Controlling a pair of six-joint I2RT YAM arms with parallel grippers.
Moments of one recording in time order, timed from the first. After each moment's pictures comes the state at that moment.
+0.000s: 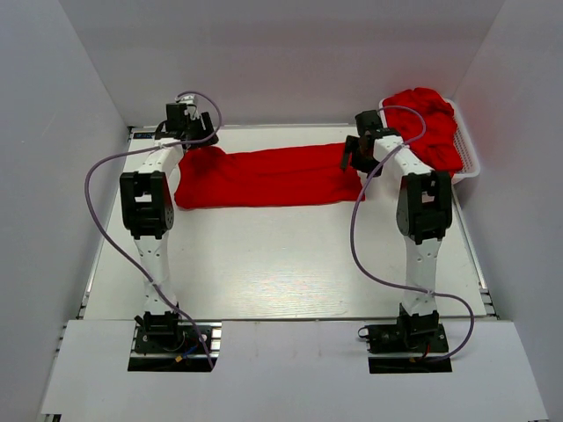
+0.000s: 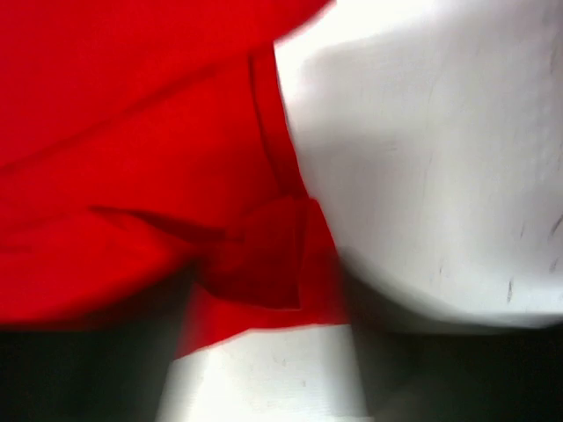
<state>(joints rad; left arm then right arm) -0.01 2.26 1.88 -0.22 0.18 -0.20 0.22 2.18 1.81 -0.72 0.11 0.40</state>
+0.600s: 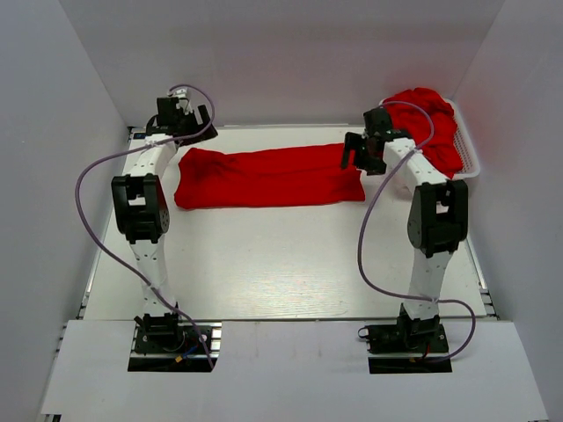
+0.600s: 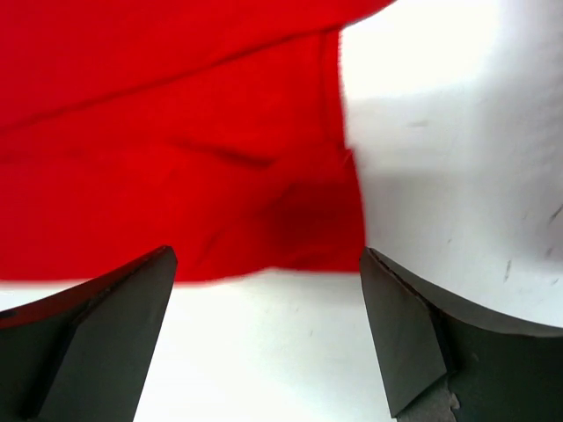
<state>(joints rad) 0.01 2.23 1.94 -0.31 0.22 -0.24 0.21 2.05 1.74 -0.69 0.00 0.31</state>
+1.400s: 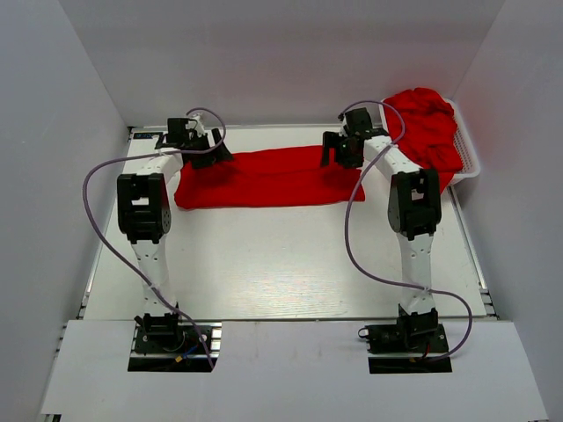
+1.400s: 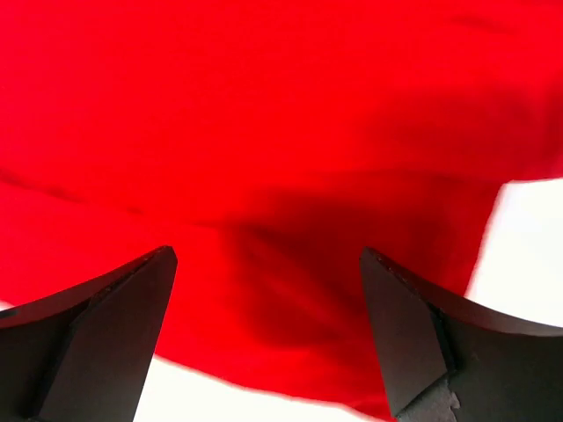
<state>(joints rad) -0.01 2.18 1.66 -0.24 0.48 -0.26 0.26 2.27 1.92 -0.57 -0.20 0.20</state>
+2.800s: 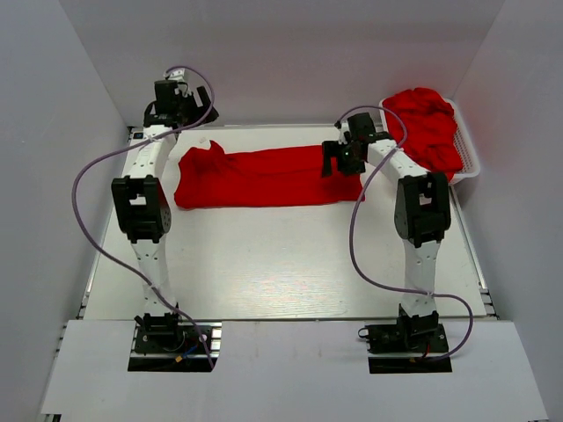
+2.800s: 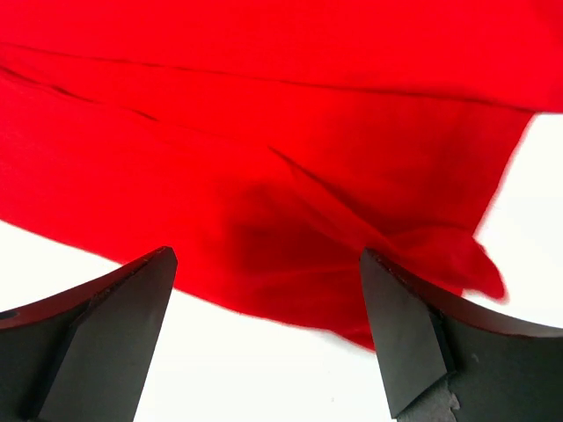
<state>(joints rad) -0.01 2.27 2.09 -0.34 0.22 -0.28 0.26 2.14 1.78 -0.61 -0.25 0.08</state>
